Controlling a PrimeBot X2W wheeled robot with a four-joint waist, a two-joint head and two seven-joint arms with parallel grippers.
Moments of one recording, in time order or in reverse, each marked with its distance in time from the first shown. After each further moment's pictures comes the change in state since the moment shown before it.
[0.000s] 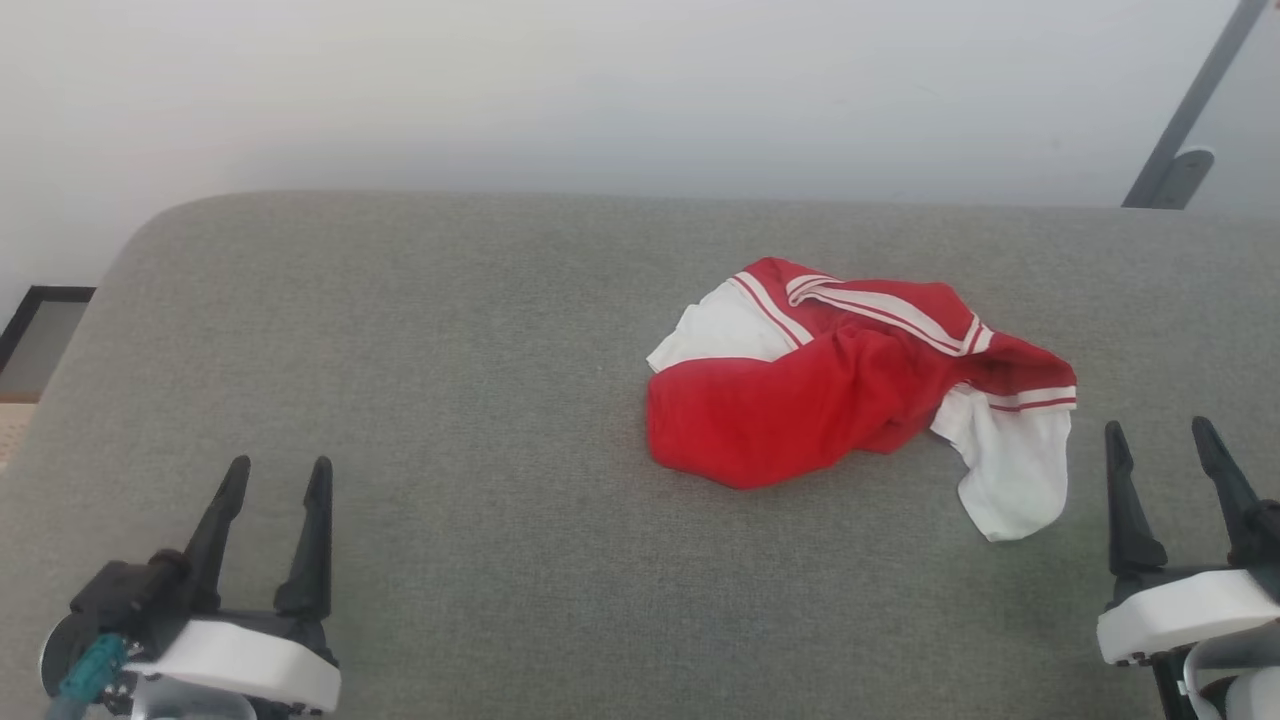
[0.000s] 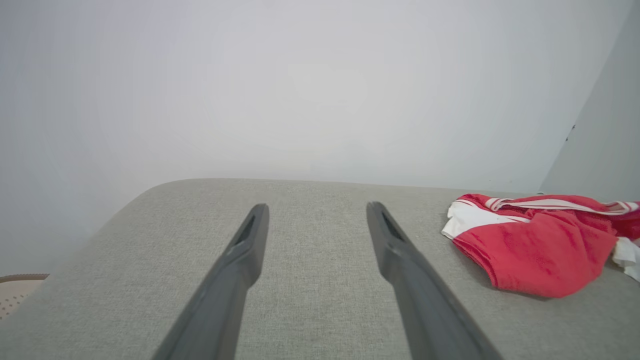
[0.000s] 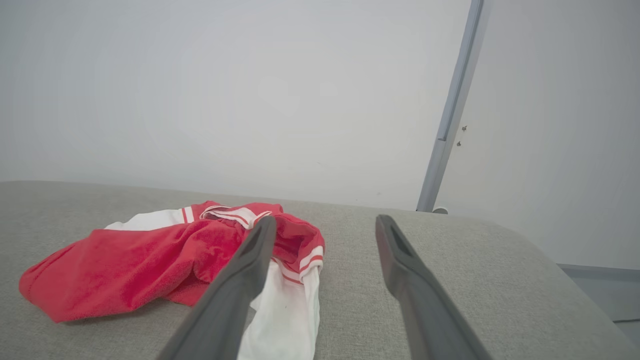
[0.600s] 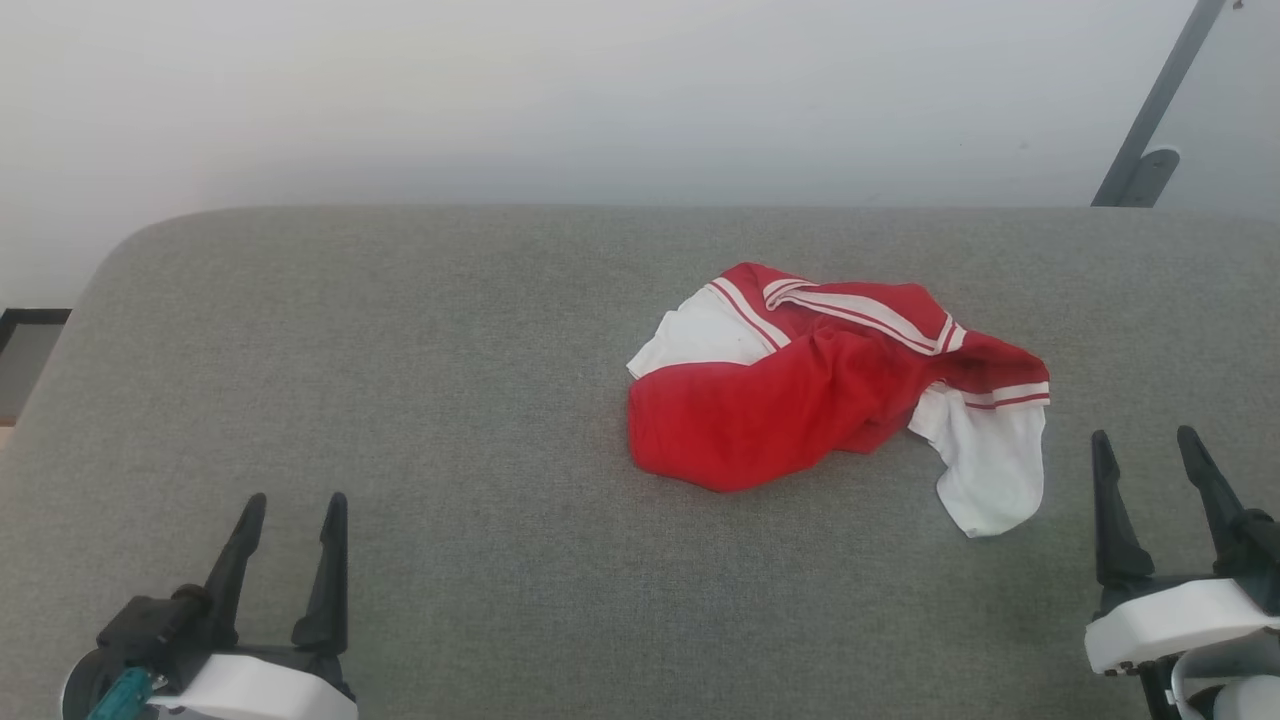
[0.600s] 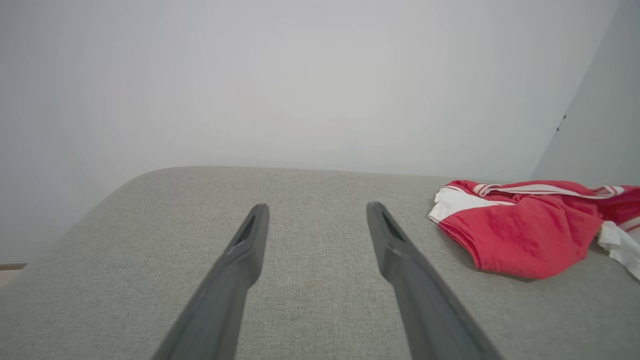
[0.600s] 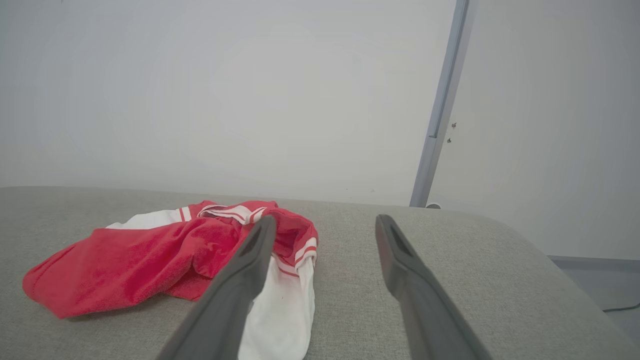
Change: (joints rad) left arm 0.055 -0.084 0.062 -0.004 0.088 -0.043 0.000; right arm 0.015 0.019 0.007 -0.010 0.000 0.000 0.000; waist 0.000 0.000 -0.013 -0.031
